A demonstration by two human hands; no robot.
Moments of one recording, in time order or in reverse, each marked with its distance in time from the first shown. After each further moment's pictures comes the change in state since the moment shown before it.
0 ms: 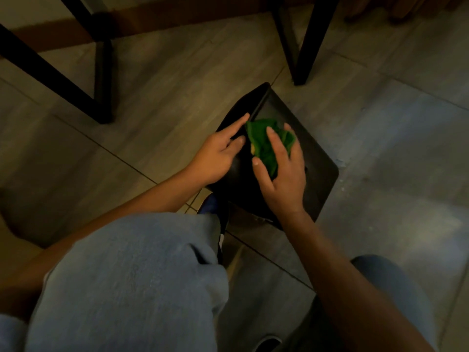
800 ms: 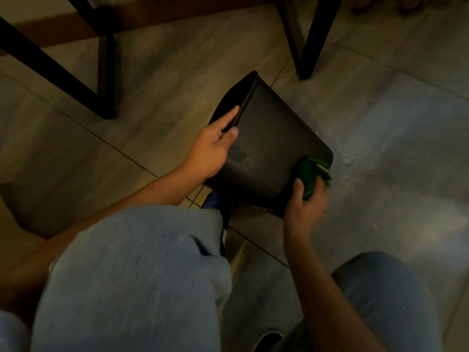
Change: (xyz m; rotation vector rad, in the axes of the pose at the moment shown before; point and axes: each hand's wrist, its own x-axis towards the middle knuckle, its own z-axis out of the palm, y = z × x) left_hand -0.012 0.010 -0.010 0.021 0.124 -0.083; right_hand -0.066 0.034 0.006 0.138 0.254 0.860
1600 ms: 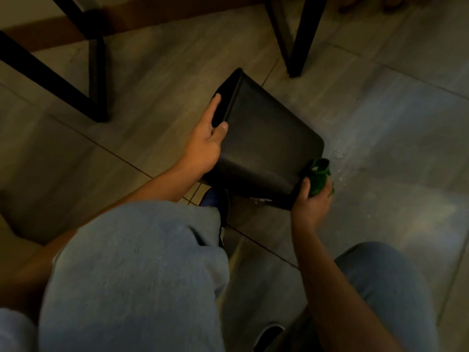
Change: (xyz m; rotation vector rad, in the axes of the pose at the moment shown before) left_hand -0.001 0.008 0.001 0.033 0.064 0.053; right_hand 0.016 0.017 -0.017 -0.038 0.052 0.134
